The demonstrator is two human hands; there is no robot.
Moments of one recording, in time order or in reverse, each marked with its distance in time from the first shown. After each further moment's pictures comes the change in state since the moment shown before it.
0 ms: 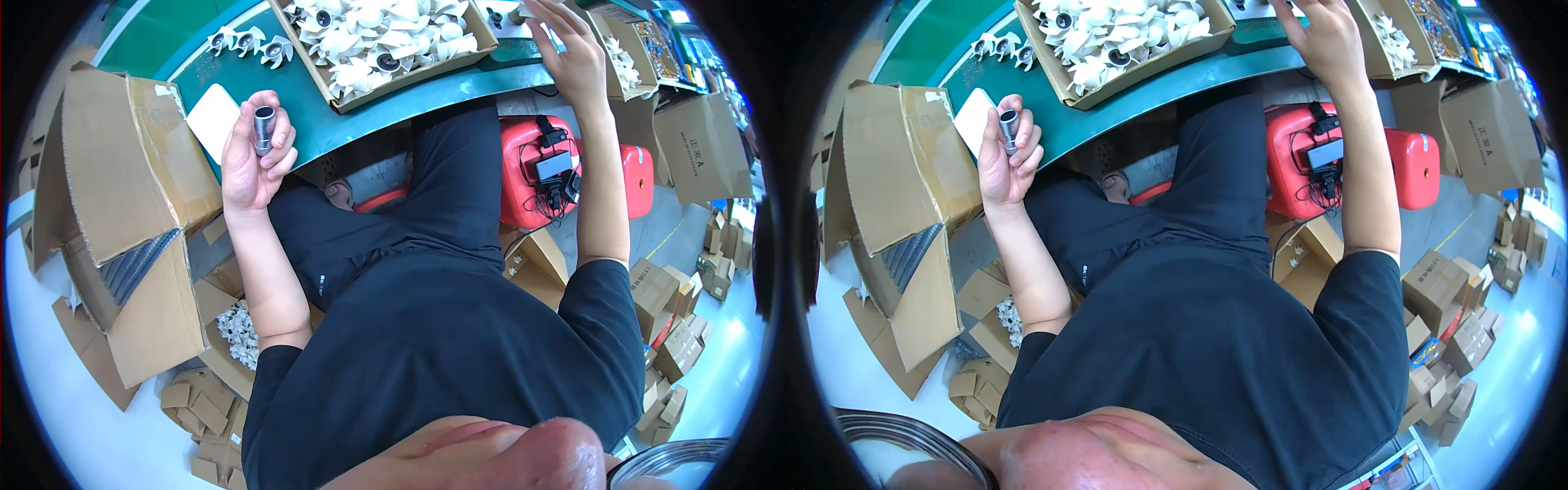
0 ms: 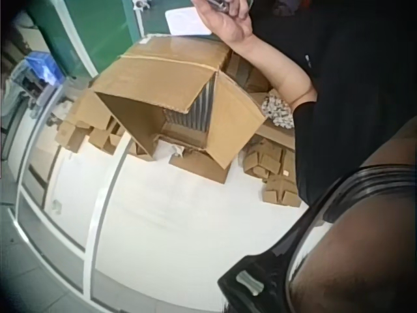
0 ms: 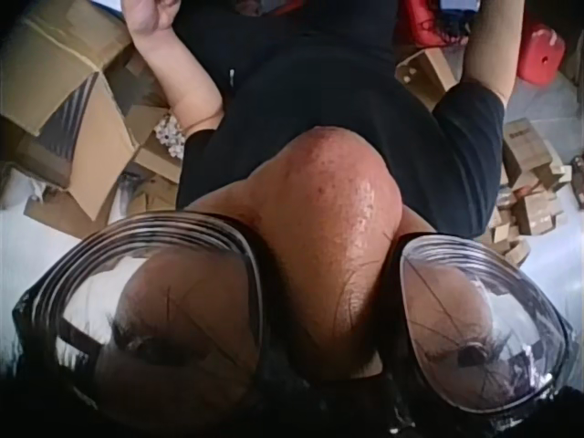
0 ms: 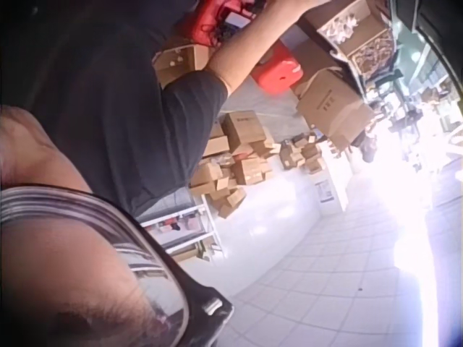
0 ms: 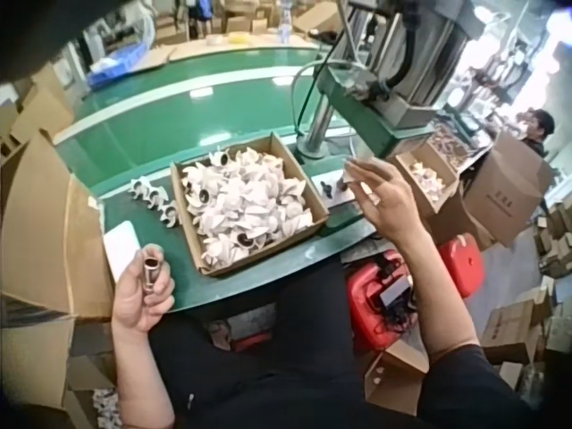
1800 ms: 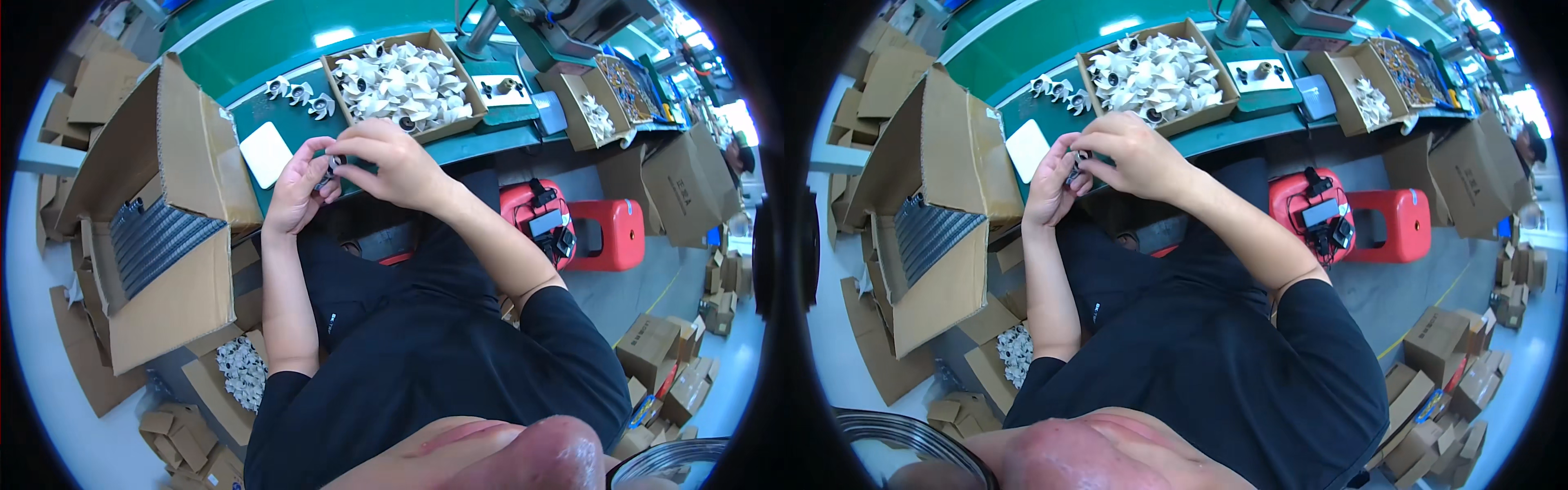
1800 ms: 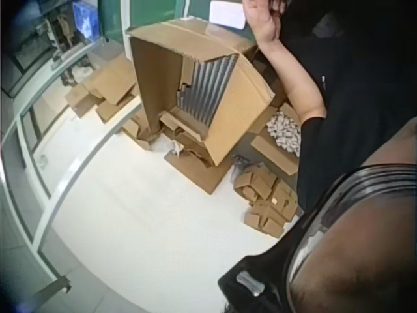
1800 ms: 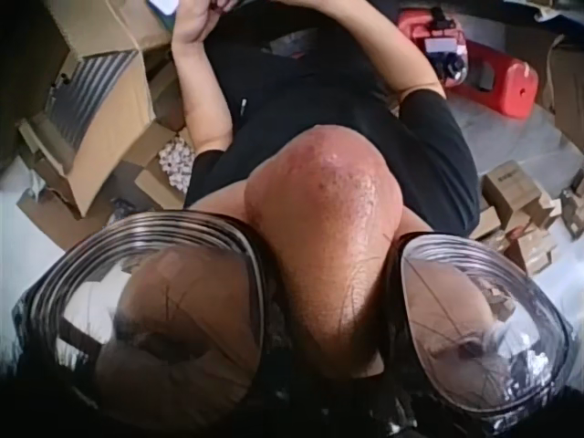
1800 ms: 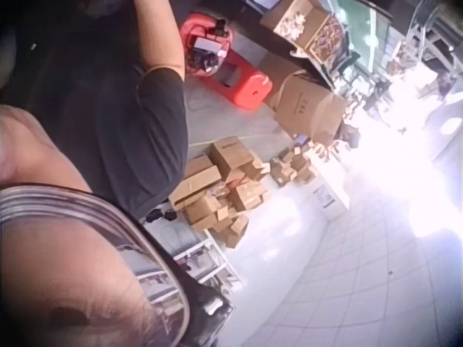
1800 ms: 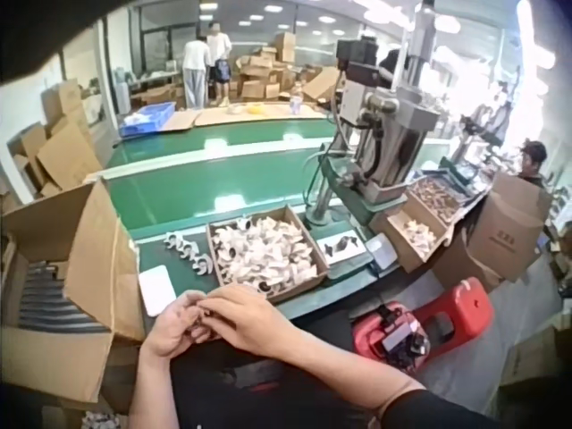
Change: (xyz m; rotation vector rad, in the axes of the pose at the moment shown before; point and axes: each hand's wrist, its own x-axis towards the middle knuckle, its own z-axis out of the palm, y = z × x) left_hand -0.009 -0.005 0.015 0.288 0.039 0.035; right_hand 0.021 -0.184 0.065 0.870 -0.030 -0.142
